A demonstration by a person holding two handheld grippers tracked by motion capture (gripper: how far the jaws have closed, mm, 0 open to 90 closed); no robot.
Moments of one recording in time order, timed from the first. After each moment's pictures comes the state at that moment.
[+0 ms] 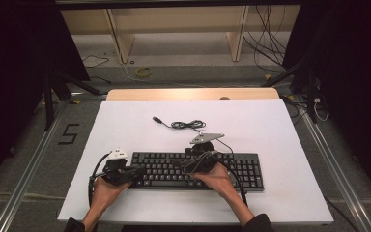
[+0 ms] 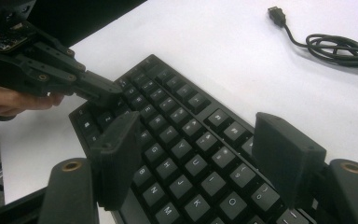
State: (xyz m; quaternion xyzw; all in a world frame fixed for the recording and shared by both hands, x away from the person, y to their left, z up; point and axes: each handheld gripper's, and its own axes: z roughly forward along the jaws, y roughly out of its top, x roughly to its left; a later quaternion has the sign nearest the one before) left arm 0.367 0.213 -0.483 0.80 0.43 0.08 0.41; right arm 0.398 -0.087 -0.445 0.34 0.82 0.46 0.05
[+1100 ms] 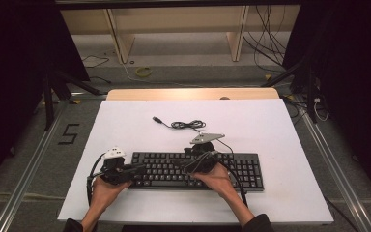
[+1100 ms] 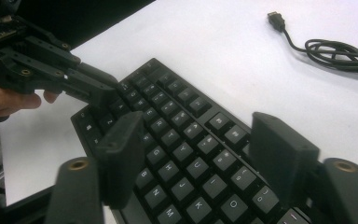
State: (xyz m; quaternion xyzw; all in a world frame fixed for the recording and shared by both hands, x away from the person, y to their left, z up) left arm 0.363 0.214 -0.471 0.78 0.44 0.07 0.45; right arm 0.396 -0.086 -0.443 0.34 0.82 0.46 0.06
